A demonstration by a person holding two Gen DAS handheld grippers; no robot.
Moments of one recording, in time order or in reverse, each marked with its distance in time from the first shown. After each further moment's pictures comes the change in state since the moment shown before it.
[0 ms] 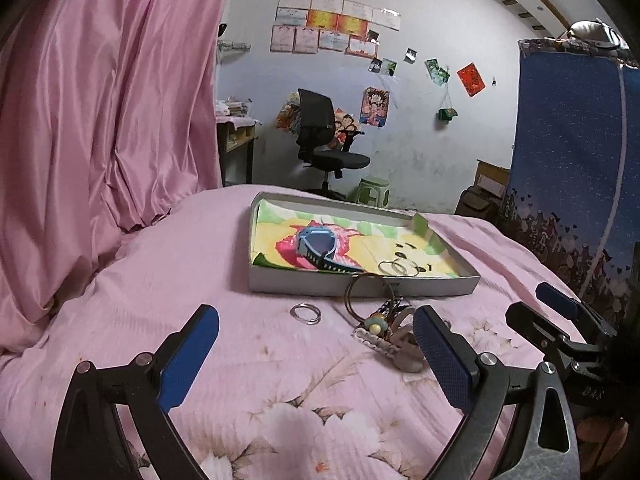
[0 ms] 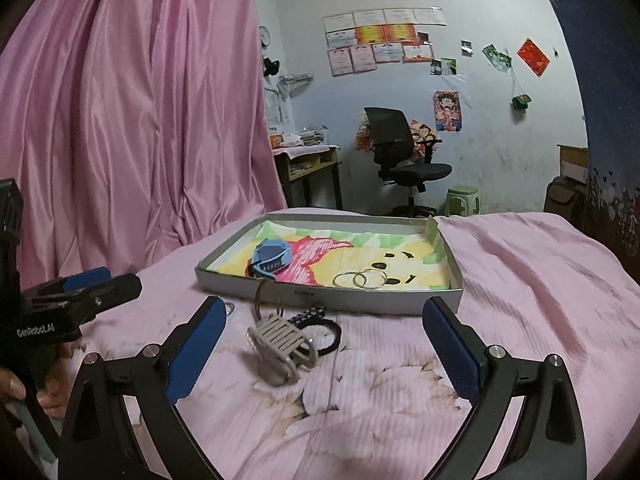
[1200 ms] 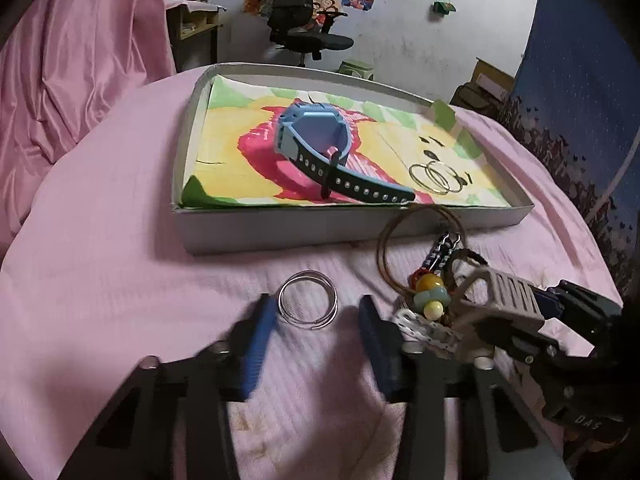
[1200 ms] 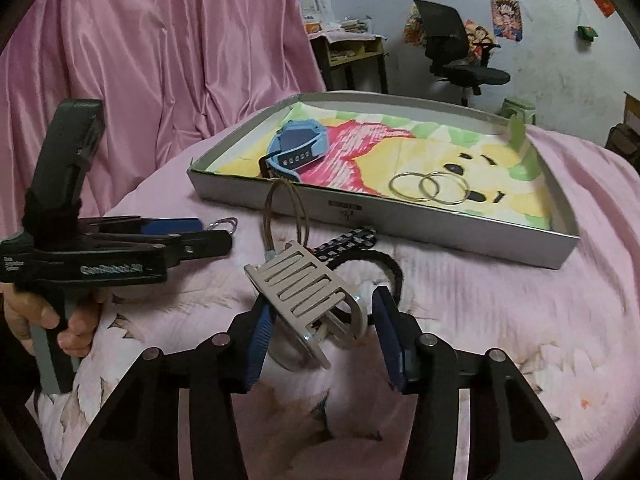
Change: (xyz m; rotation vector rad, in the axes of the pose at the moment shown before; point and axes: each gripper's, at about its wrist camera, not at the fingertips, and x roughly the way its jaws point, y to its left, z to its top) left arm 0.151 0.009 0.004 0.051 0.461 -0.090; right arm 0.110 0.012 -0.020 -0.036 0.432 0.181
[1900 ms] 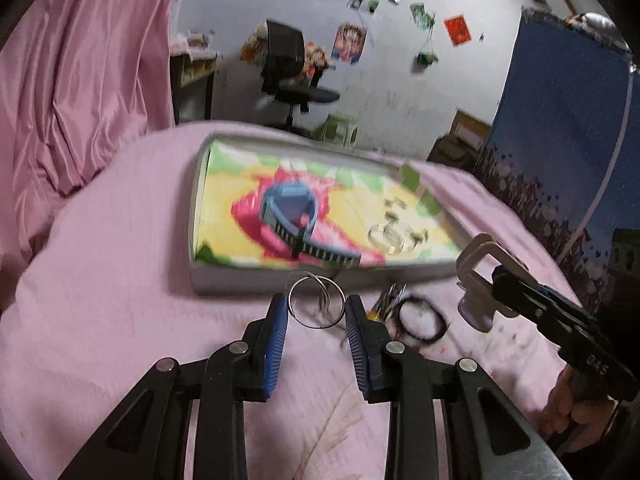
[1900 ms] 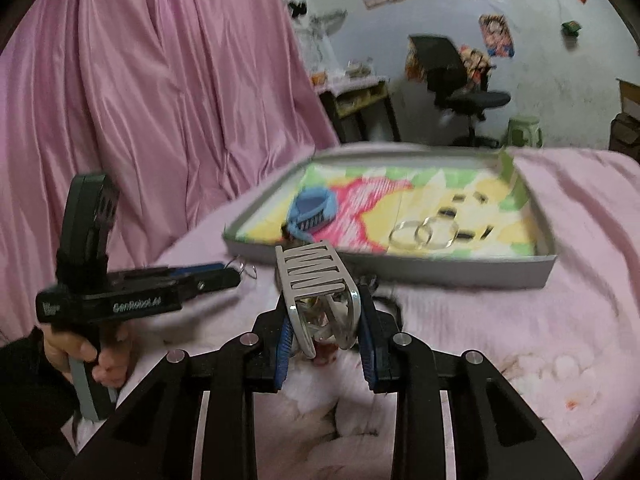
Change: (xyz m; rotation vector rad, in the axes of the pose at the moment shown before) left arm -0.061 -0.008 0.004 -0.029 -0.227 -0.075; right arm -0.051 -0.021 0.003 0.090 -0.221 0.089
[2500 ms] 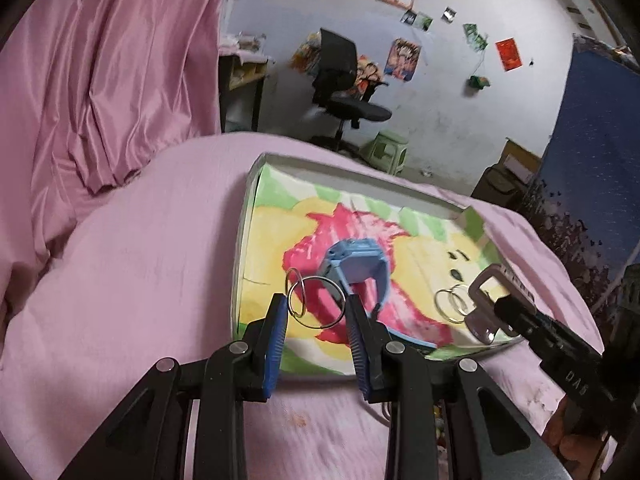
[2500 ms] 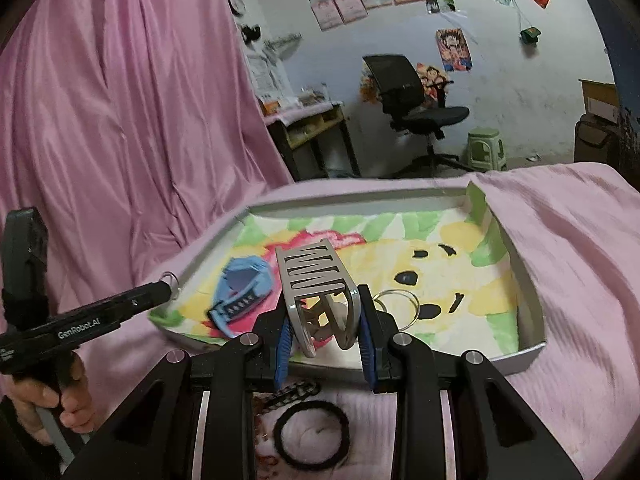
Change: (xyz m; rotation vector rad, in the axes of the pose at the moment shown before) left arm 0.052 0.035 0.039 -0.118 -0.016 0.147; right arm 0.076 -0.026 0.048 0.067 -0.049 -0.156
